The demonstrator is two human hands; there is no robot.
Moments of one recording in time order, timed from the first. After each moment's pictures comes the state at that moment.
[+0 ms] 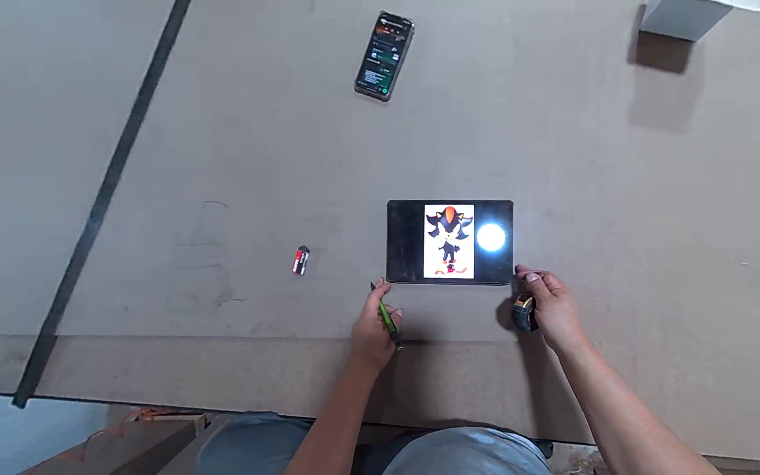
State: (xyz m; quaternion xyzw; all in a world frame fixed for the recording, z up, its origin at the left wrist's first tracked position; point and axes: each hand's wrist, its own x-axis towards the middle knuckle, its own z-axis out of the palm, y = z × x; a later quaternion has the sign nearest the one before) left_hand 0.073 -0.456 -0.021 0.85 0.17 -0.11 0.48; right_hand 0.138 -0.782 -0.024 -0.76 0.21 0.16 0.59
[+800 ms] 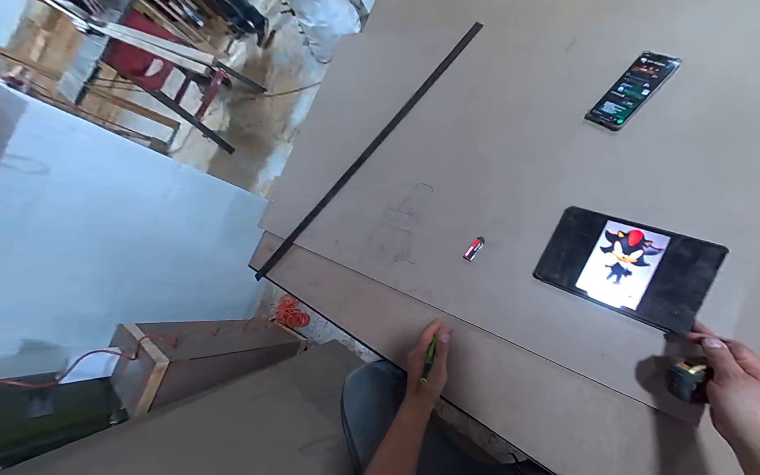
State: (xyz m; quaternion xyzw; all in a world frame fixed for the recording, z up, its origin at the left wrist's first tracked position) left_hand -0.057 -0.340 0.004 0.81 0.31 0.07 0.50; right_hand 0.135 -0.736 -0.043 -0.79 0.14 0.15 0.59
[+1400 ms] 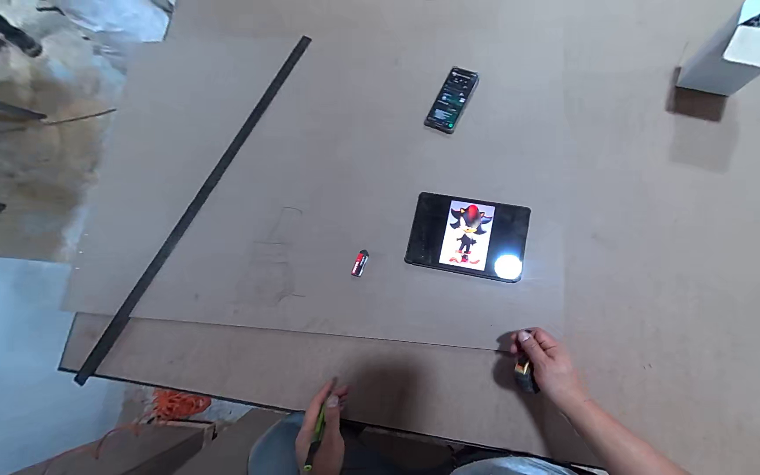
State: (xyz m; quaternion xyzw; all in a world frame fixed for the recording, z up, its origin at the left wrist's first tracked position) left_hand -0.112 -0.332 0.002 0.81 0.31 0.07 0.49; right_hand 0.059 -0.708 -0.028 -0.75 0.12 0.24 0.61
